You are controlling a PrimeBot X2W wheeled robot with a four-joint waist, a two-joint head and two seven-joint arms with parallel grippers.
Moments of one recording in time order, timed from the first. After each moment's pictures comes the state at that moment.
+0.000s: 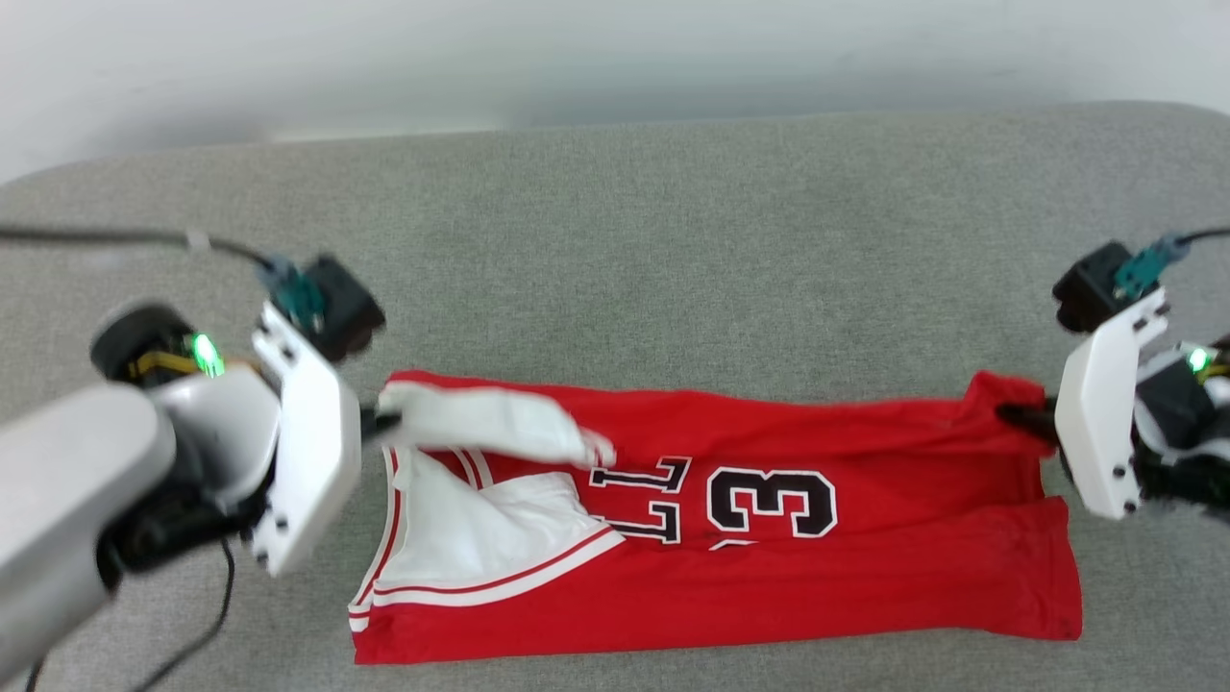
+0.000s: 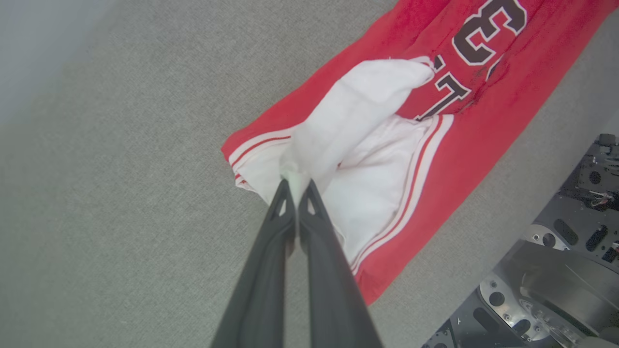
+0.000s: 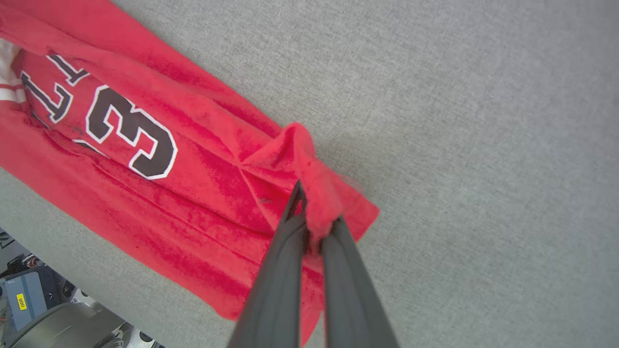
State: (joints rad) left arm -1.05 1.00 -1.28 -0.07 -1.13 -0.06 0.53; right arm -0.81 -0.79 0.96 0.34 1.05 0.13 0.60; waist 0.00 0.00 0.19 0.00
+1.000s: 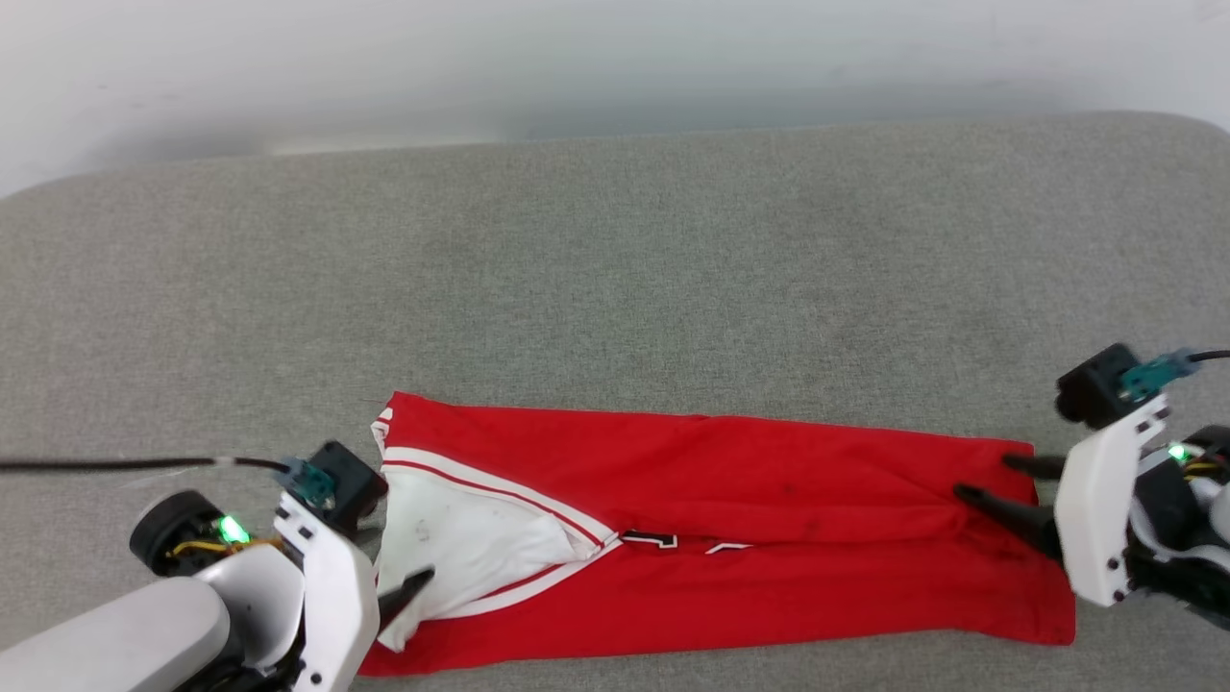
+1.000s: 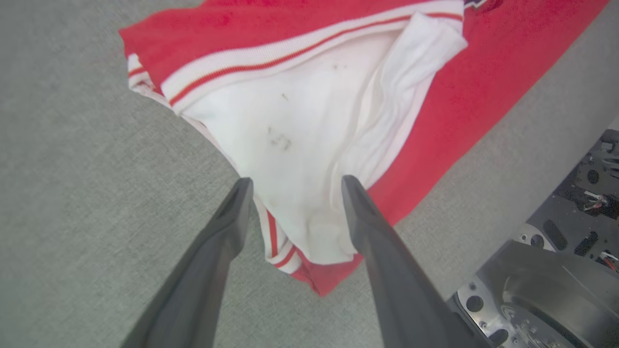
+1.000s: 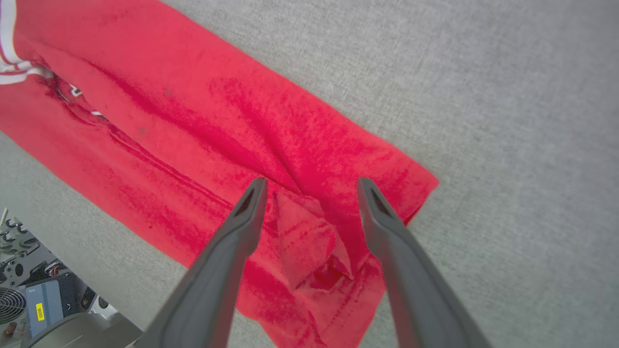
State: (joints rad) left arm -0.68 0.97 -1.25 -0.04 -1.03 0.05 0.33; right arm -0.69 -0.82 1.09 0.35 1.13 0.13 0.31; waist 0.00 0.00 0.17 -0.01
